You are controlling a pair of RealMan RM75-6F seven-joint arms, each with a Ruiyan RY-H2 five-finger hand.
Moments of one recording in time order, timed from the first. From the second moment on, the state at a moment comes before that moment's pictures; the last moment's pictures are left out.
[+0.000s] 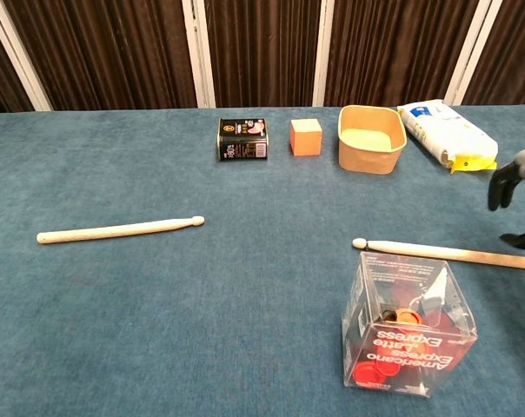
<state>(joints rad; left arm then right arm) -0.06 -1.06 -0.08 -1.67 1.39 1.47 0.06 0.39 -1.54 0.25 -1.70 -0.92 1.27 -0.85</state>
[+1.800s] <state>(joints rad) -0.07 -1.06 -0.09 -1.65 1.34 1.44 0.07 0.51 -1.73 0.19 -1.45 -0.81 1.28 -0.88</state>
